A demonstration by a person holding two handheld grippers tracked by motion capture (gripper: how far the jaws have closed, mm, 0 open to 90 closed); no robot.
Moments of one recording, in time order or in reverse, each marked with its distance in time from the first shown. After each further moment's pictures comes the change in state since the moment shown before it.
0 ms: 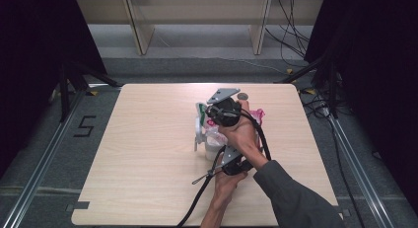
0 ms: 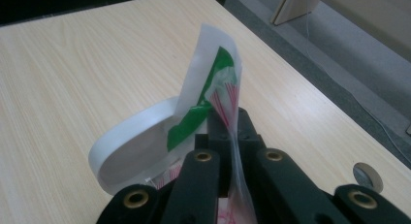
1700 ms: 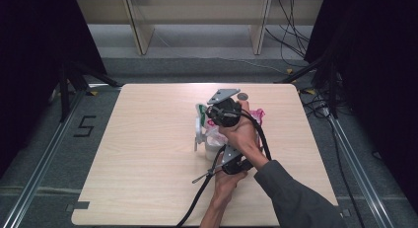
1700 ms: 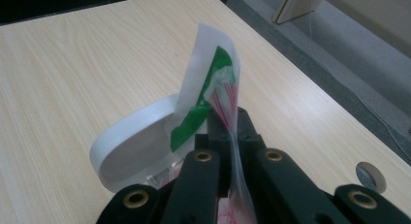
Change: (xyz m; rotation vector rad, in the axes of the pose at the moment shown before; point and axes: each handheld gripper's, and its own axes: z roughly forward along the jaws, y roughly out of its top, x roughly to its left) left arm 0.000 0.000 0.003 0.017 -0.055 -0.034; right arm 0.000 -0.001 0.000 0.010 0.014 0.018
